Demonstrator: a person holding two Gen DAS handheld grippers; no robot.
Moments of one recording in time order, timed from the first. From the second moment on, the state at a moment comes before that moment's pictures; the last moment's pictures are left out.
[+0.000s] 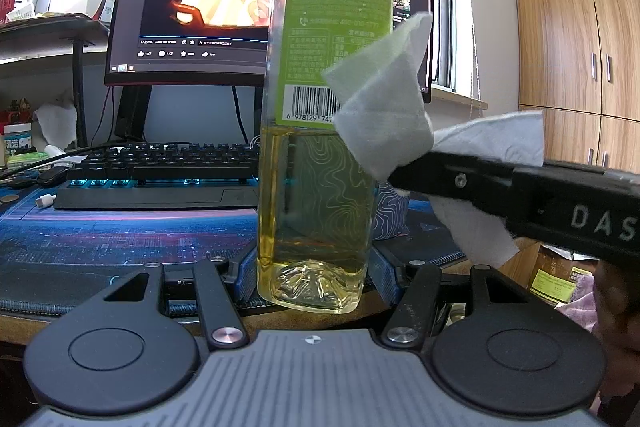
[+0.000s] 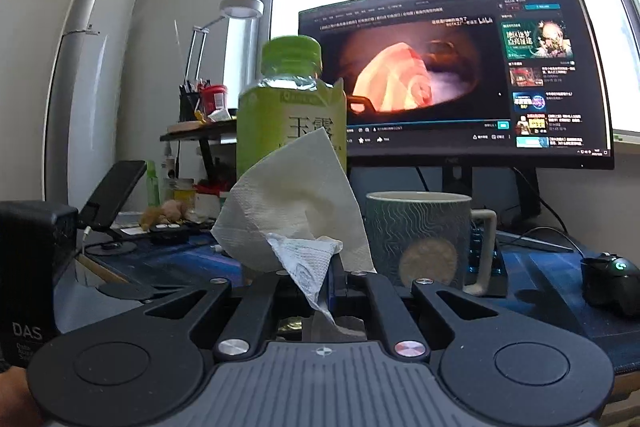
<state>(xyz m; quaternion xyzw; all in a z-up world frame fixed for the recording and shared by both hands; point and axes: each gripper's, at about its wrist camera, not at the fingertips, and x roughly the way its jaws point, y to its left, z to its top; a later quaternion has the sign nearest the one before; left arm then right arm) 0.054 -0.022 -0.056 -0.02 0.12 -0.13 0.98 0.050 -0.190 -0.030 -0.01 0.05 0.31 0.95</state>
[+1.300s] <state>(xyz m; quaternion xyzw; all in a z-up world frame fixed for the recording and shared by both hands) 0.054 -0.021 -0.055 -0.02 0.12 -0.13 0.98 0.042 -0.188 -0.022 -0.01 0.03 0.33 0.94</state>
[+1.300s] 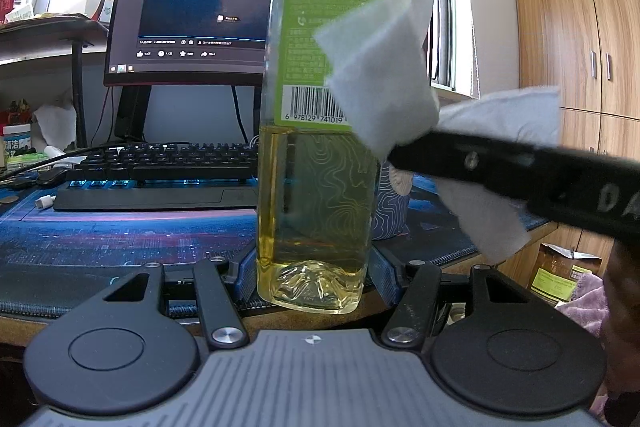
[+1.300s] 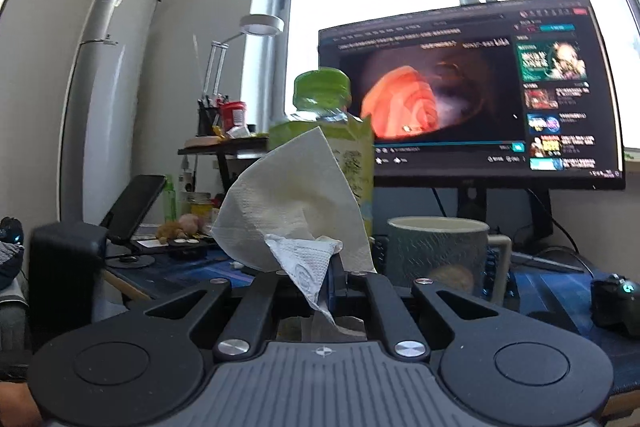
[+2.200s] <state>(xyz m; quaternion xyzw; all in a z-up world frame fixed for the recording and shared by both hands) 0.053 -0.022 -0.056 -0.02 0.12 -0.13 0.98 0.048 -0.190 -0.029 -0.01 0.04 0.33 0.94</state>
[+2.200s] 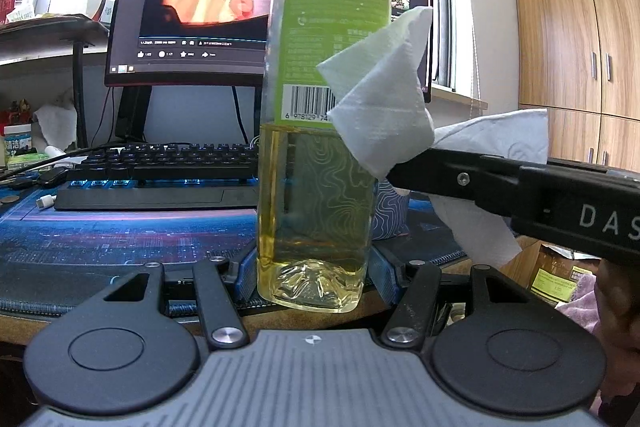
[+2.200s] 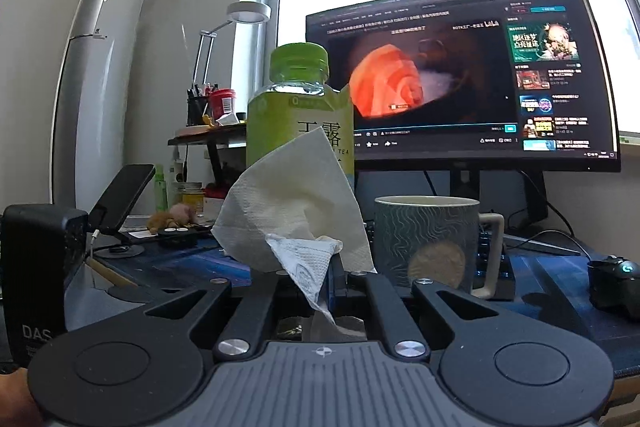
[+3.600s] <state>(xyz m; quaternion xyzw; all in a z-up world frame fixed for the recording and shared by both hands) 0.056 -0.022 -0.056 -0.02 0.13 -0.13 0.98 0.043 -0.188 -0.025 -0.01 0.04 0.33 0.94</state>
